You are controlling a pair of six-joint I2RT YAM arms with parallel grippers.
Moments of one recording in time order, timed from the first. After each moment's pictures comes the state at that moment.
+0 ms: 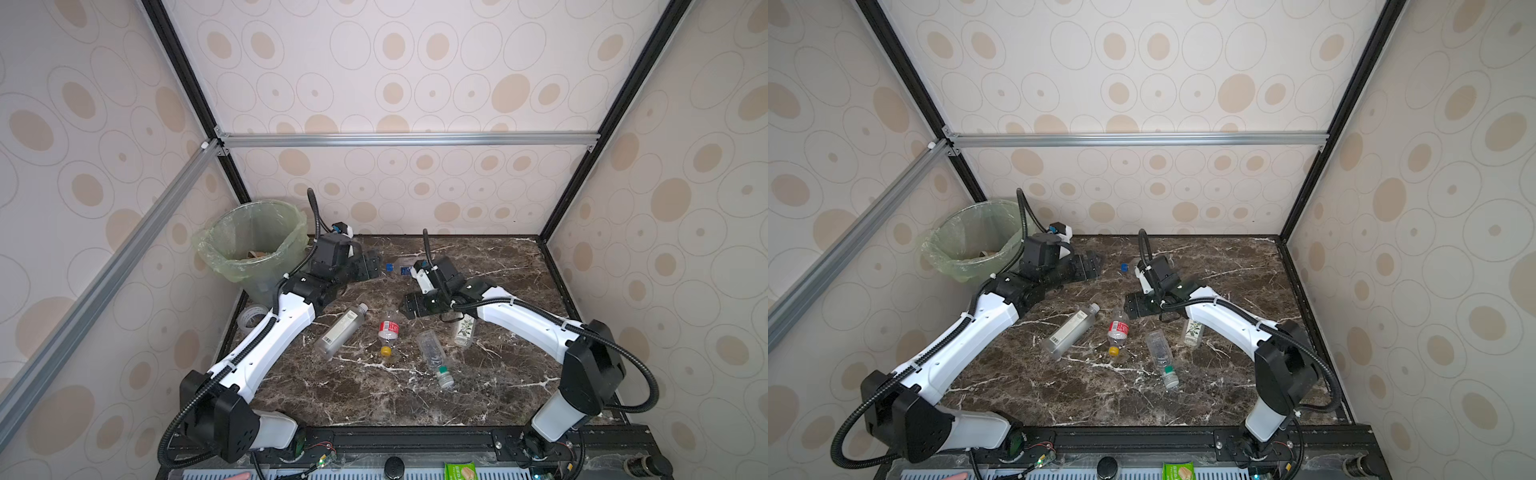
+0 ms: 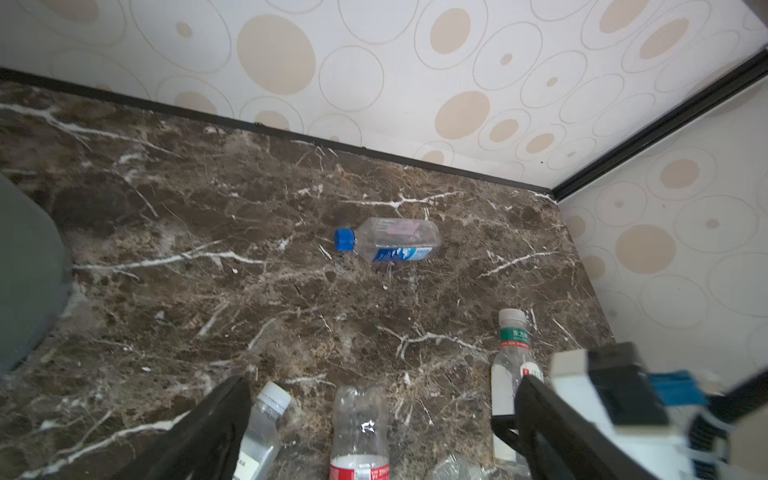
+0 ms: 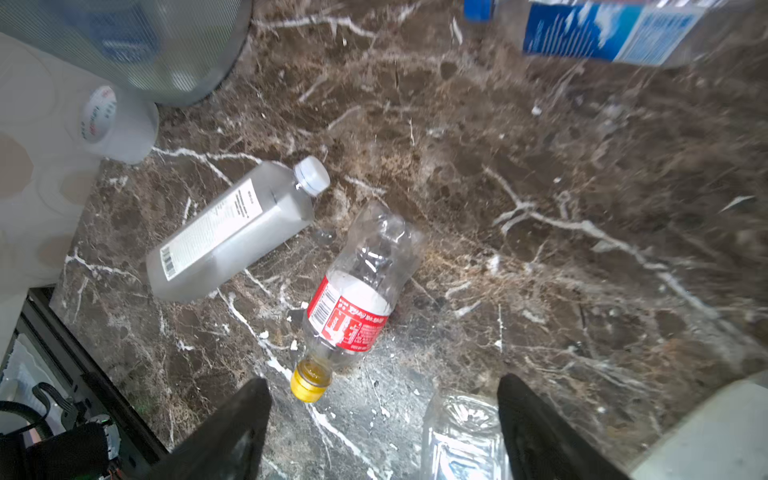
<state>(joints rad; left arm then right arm) -0.43 1.35 1.24 -0.44 0.00 -0.53 0.71 1.67 1.30 -0.57 -0.15 0.41</state>
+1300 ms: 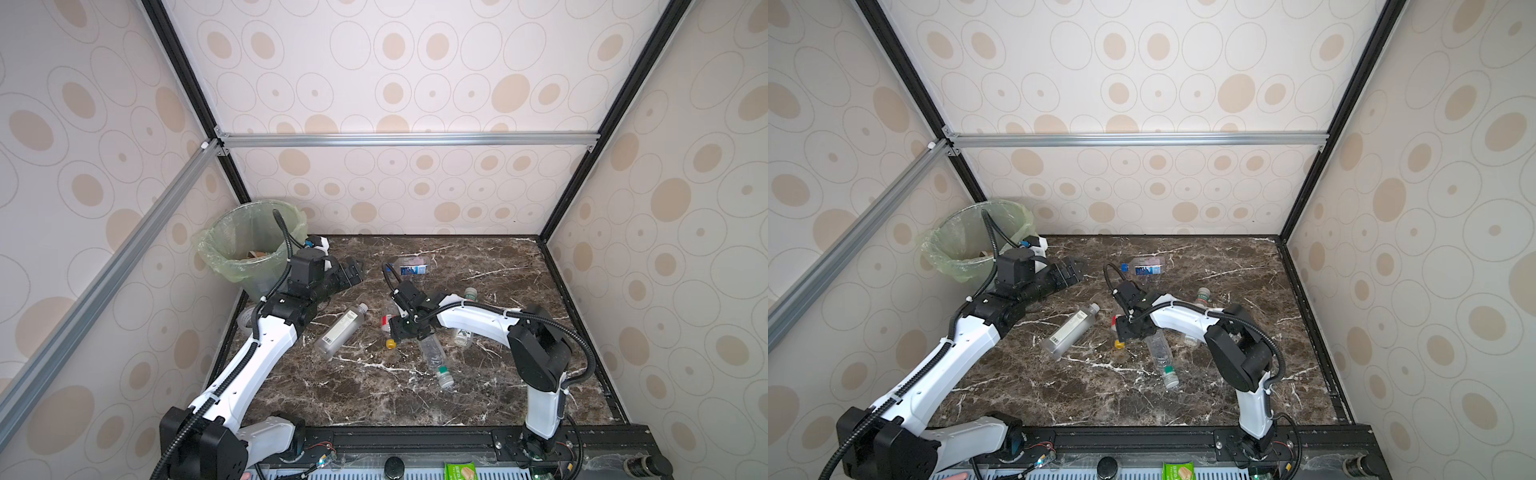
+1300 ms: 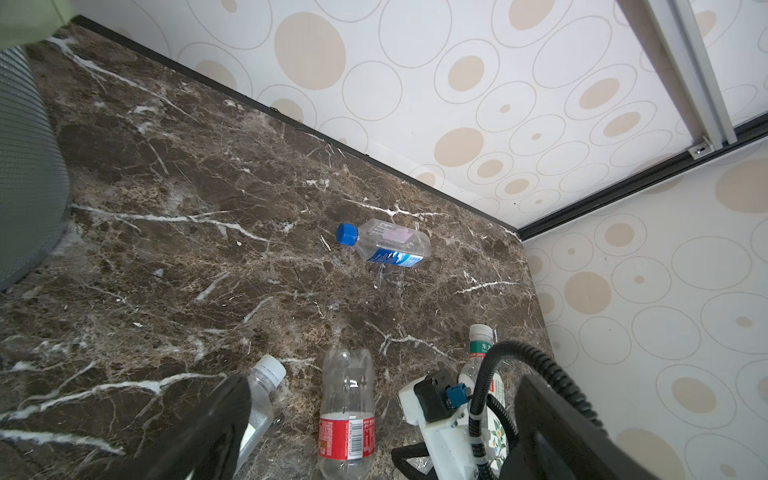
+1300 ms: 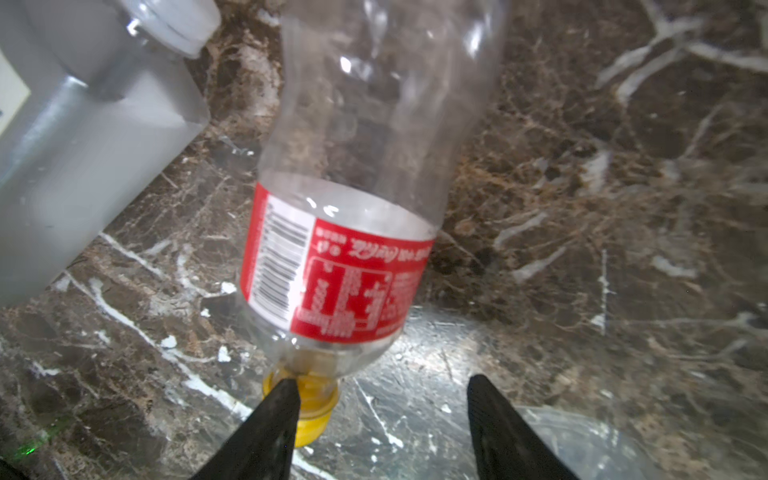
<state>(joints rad) -0.30 1.19 1.05 -0.33 0.10 -0.67 0.81 1.92 1.38 -0.66 -0.03 0.52</state>
